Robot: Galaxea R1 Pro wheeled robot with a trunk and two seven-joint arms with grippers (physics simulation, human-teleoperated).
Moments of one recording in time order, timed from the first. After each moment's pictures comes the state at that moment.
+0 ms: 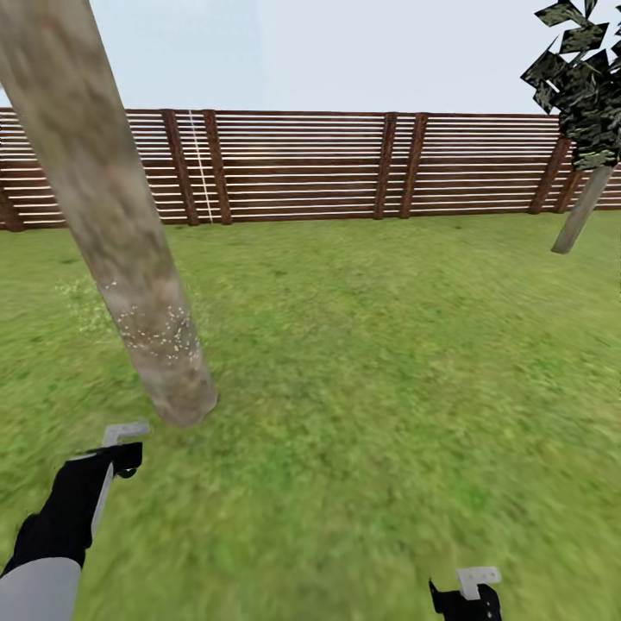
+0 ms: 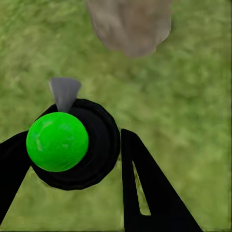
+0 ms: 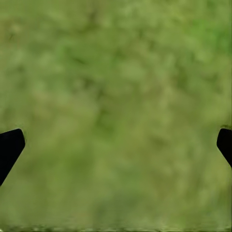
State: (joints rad) left arm -0.56 0.13 0.40 -1.01 -0.26 0.57 -0.11; right arm -0.46 -0.11 -0.35 -0.05 0.41 -0.39 0.00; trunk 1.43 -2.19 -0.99
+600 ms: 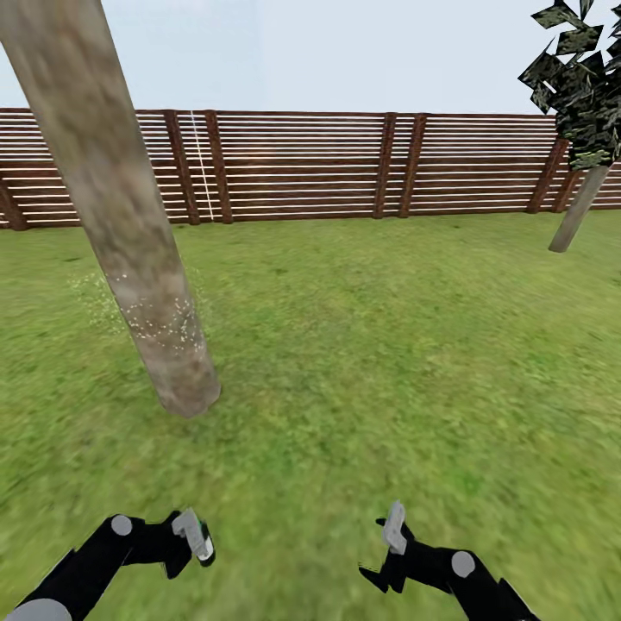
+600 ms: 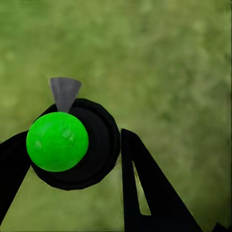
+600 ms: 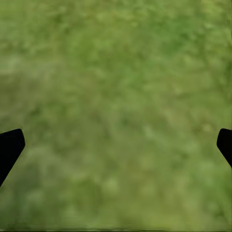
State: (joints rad) left arm -0.49 0.22 -0.01 -0.63 -0.59 -0.01 -0.87; right arm -0.47 -0.03 -0.13 -0.47 0.72 -0.38 0.70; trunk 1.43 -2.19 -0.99
